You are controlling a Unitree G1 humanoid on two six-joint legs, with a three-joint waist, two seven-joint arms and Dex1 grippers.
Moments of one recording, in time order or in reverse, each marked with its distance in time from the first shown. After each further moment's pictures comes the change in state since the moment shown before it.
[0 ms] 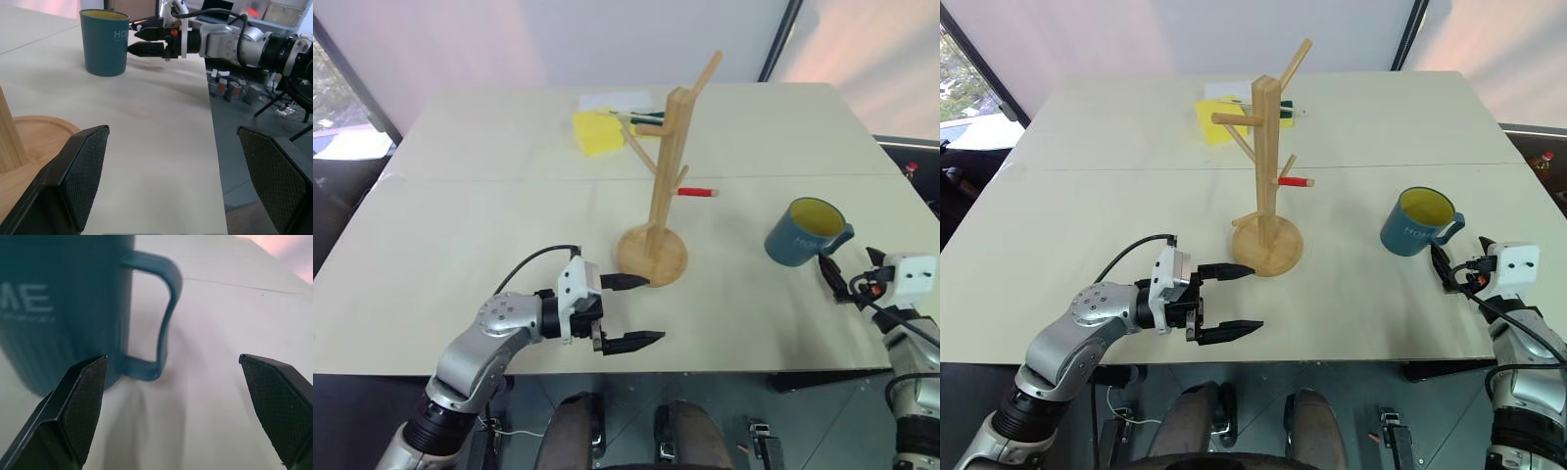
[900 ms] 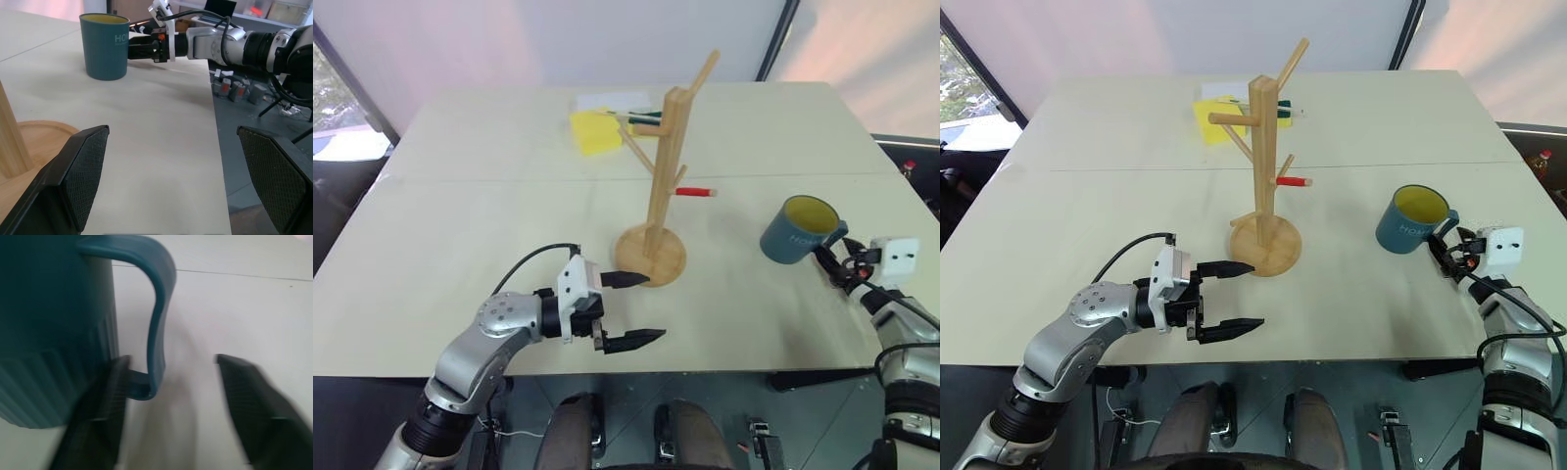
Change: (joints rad) left arm 0.004 0.006 0.000 -0.020 0.001 0.000 0.027; right arm -0.184 -0.033 0.051 0.250 -0.006 -0.032 0.102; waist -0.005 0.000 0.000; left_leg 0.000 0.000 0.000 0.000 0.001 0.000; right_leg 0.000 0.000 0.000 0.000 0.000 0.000
